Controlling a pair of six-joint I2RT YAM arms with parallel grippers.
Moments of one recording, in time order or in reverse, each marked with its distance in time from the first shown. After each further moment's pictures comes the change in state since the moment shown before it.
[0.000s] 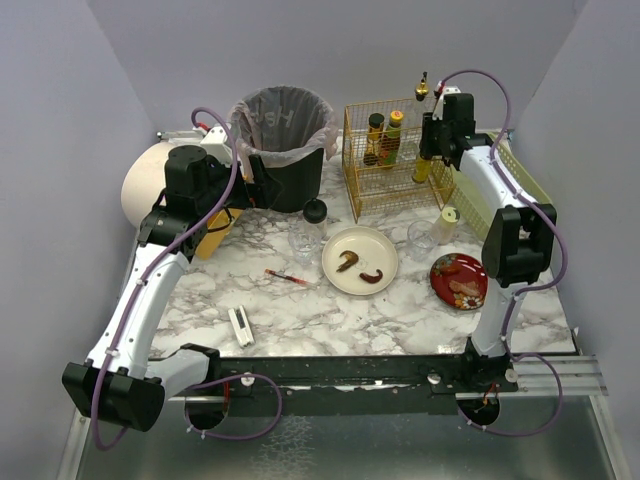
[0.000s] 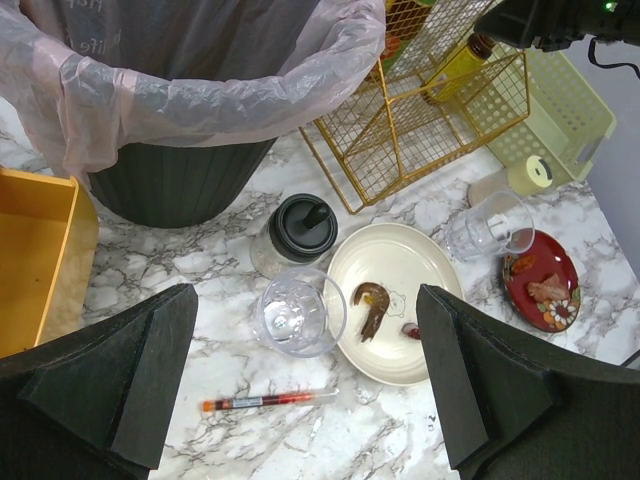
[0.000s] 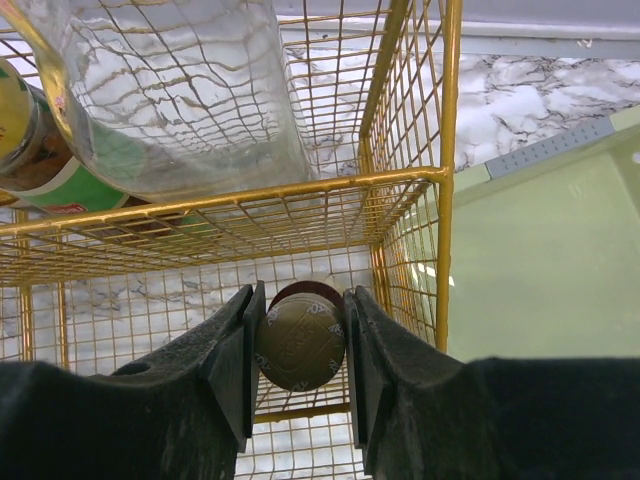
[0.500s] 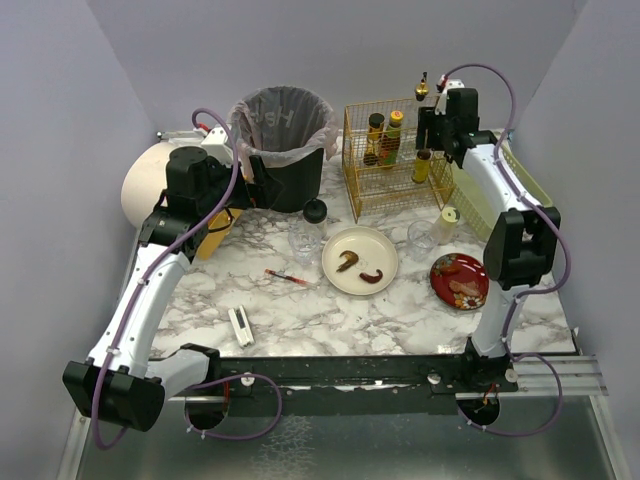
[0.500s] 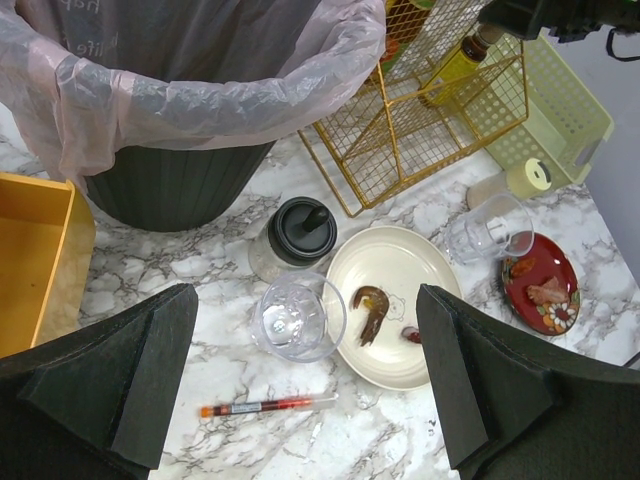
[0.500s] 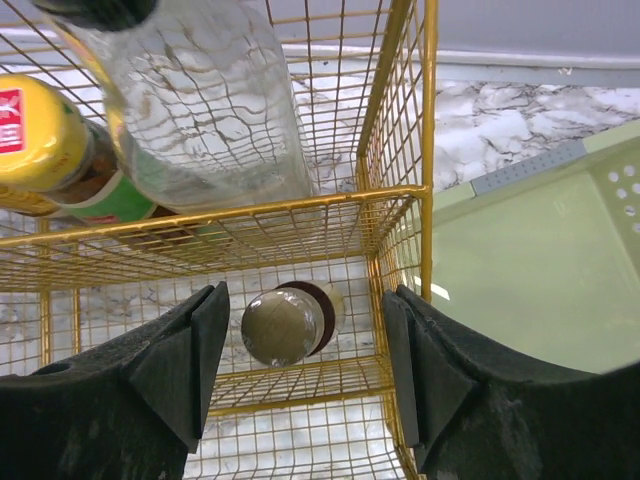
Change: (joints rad) left arm 0.000 0.000 -0.020 0.030 0.003 -0.013; right arm 0.000 -0.016 0.022 -0.008 -0.002 -0.005
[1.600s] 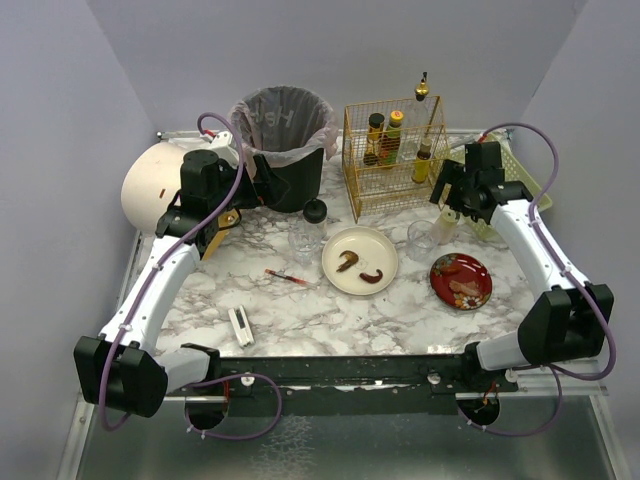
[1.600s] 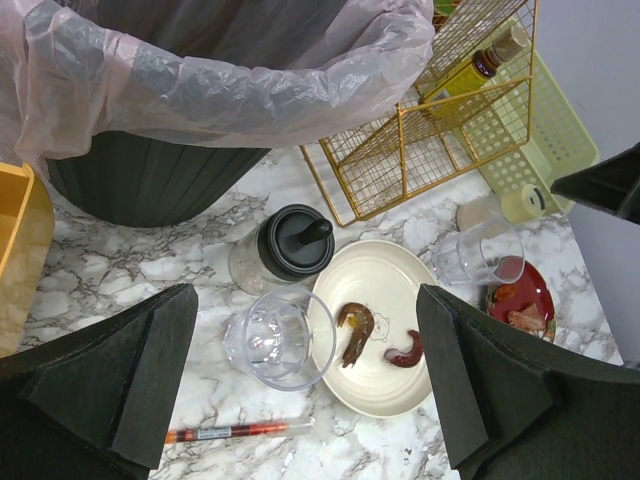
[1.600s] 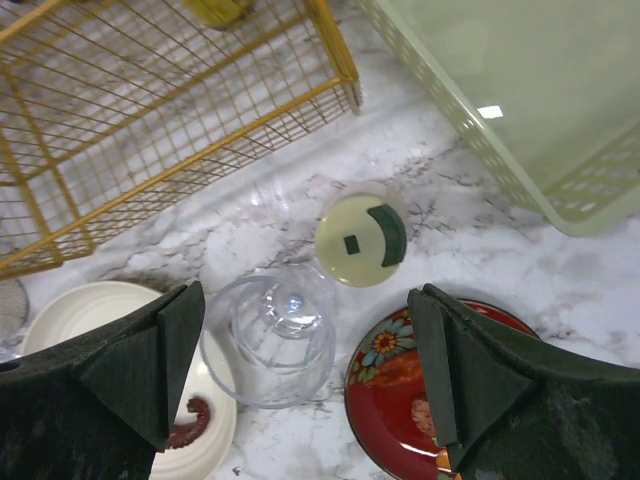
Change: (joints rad) left arm 0.000 0.072 -0.101 0.161 -0.005 -0.130; right arm 0.000 -0.559 -0.545 -0.260 0.099 0.349
